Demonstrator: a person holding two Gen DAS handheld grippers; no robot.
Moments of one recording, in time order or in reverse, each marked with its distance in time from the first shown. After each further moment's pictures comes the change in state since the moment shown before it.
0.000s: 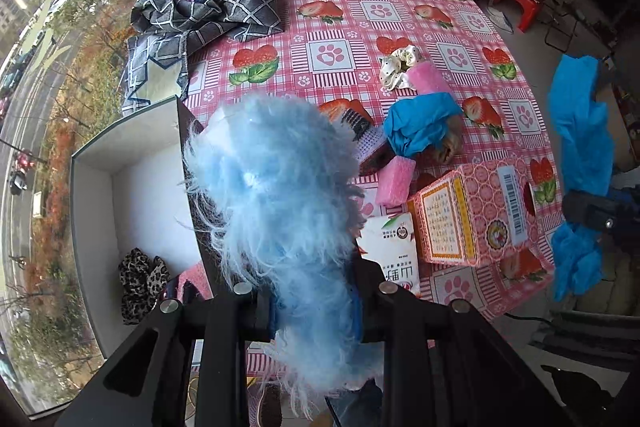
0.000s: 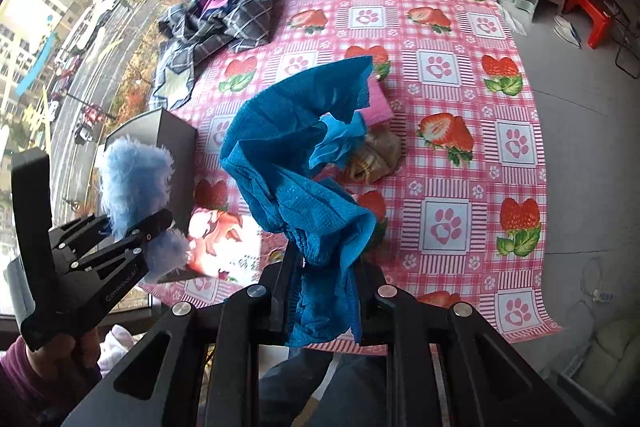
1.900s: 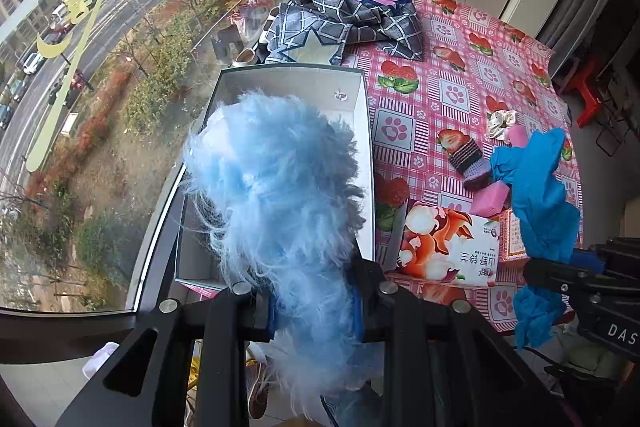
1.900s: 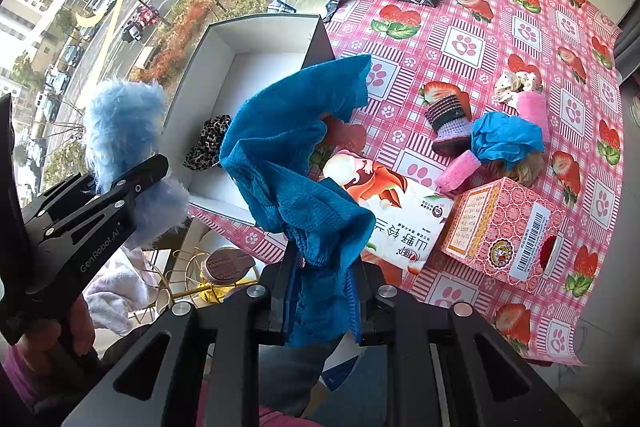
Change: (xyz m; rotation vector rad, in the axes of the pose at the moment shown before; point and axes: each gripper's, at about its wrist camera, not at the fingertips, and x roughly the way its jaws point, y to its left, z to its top) left arm -0.053 0.131 -0.089 -0.354 -0.103 0.099; right arm 0.037 0.164 -0.029 -0.328 0.149 0.075
